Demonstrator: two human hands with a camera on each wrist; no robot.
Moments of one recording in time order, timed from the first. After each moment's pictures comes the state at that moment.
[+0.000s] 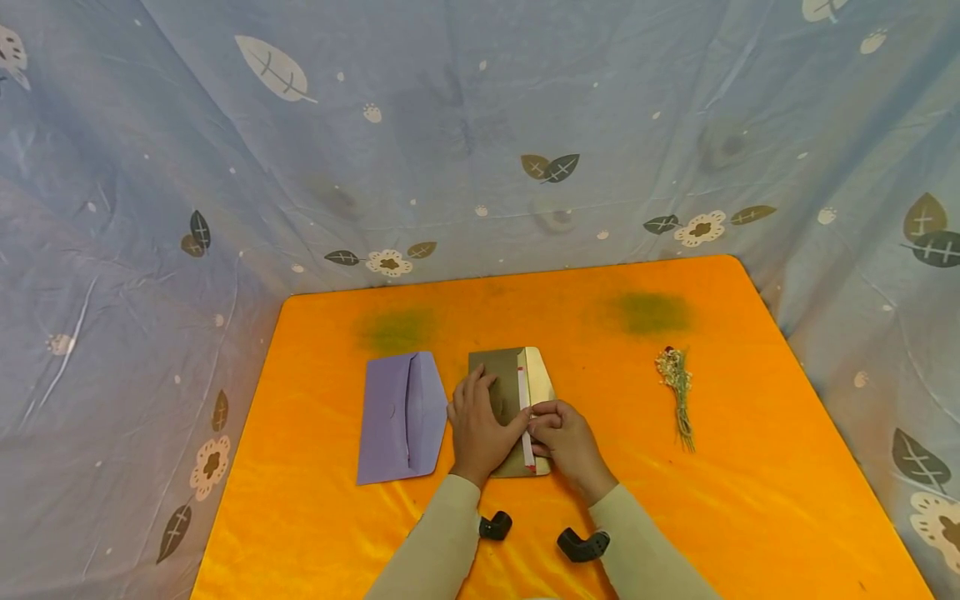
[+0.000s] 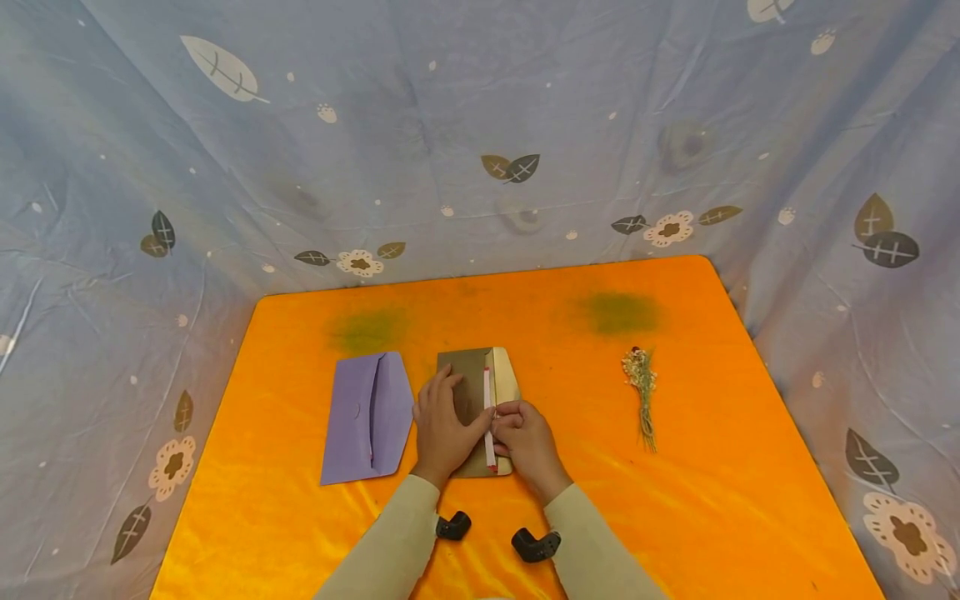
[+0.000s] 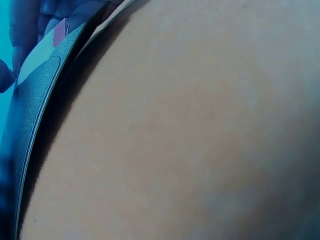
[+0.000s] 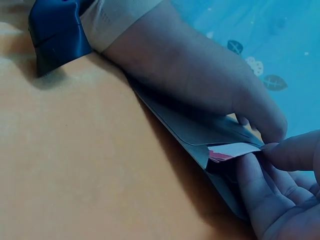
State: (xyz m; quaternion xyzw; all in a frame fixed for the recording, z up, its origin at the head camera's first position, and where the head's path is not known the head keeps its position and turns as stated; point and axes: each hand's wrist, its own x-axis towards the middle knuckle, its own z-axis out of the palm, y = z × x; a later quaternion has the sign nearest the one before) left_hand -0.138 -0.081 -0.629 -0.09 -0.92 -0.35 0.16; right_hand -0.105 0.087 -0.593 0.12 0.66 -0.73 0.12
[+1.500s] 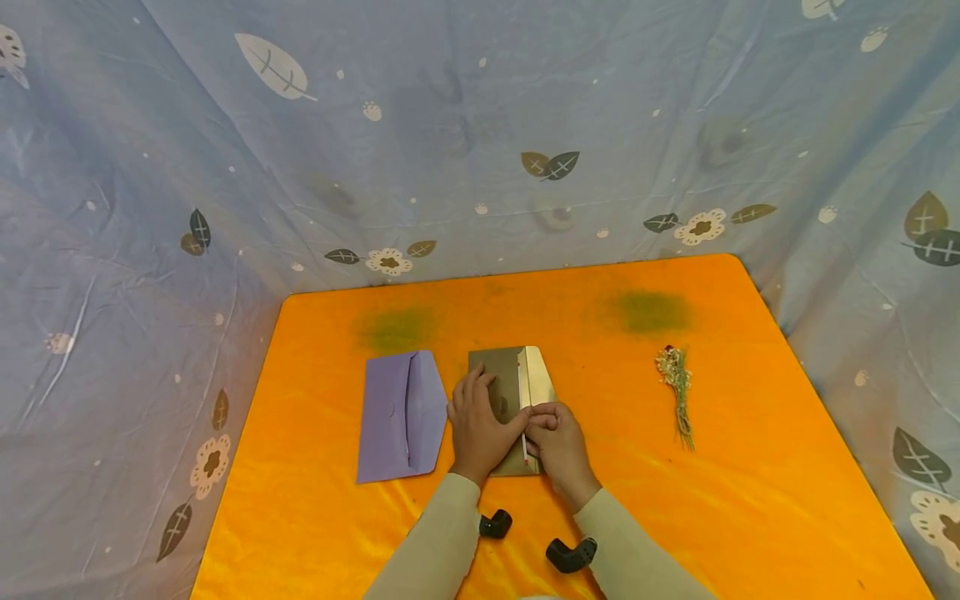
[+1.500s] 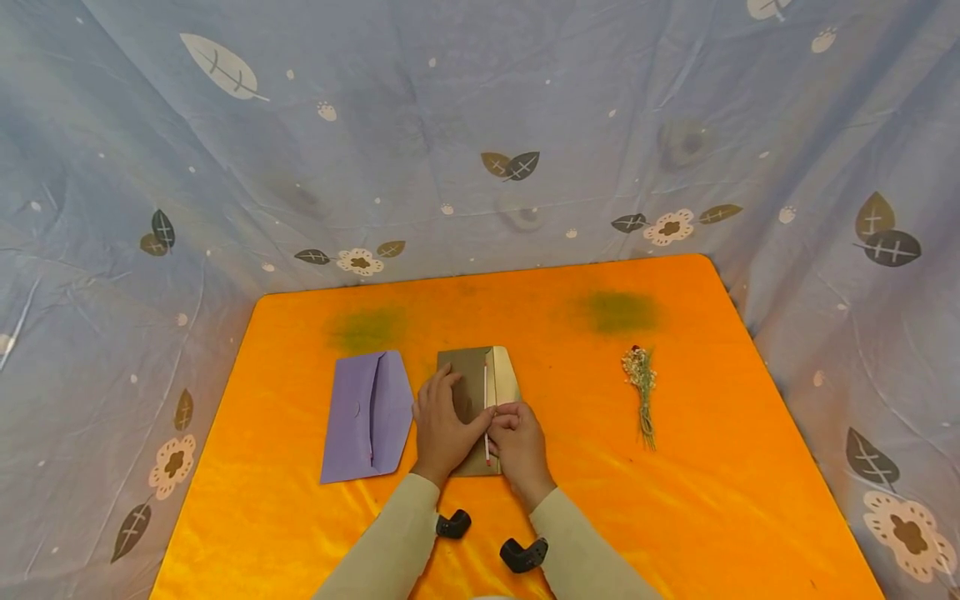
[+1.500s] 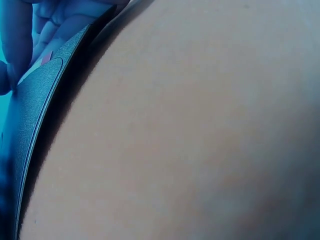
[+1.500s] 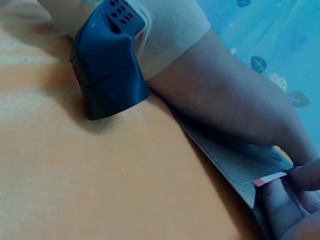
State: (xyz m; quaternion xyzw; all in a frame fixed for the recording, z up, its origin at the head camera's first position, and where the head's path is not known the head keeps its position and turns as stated) left_hand -0.139 -0.081 -0.629 -0.08 -0.91 -0.36 0.17; right_hand -0.098 0.065 -0.598 0.16 0.64 -0.75 0.07
